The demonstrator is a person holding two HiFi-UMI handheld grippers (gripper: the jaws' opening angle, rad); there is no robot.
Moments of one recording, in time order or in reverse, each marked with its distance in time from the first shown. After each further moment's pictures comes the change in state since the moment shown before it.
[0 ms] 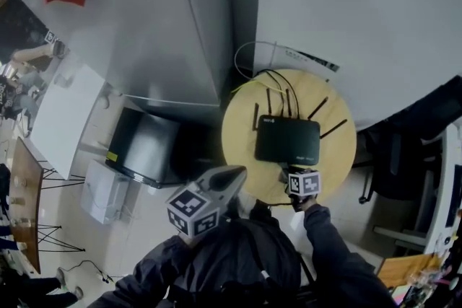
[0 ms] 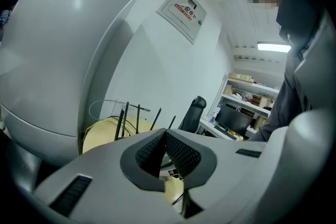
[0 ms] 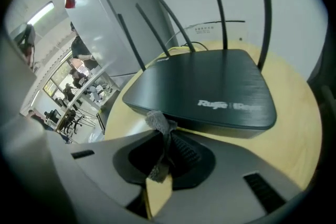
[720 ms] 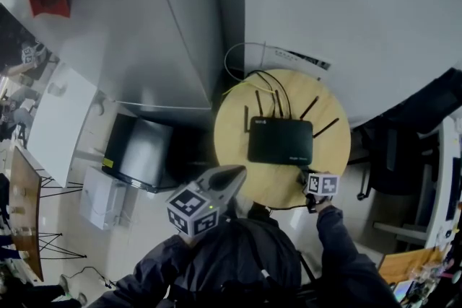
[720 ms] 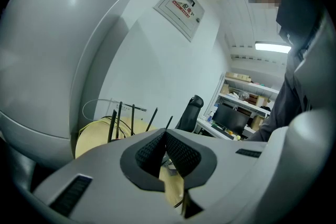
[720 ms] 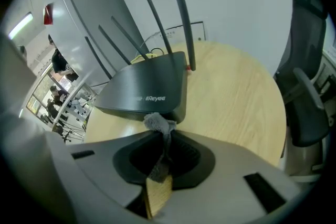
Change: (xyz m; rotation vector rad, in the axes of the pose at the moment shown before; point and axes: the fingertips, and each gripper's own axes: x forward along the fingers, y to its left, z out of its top) left arm 0.025 -0.008 0.004 0.009 0.015 -0.036; right arm -0.043 -0.103 -0.024 0.171 -0.029 -0.128
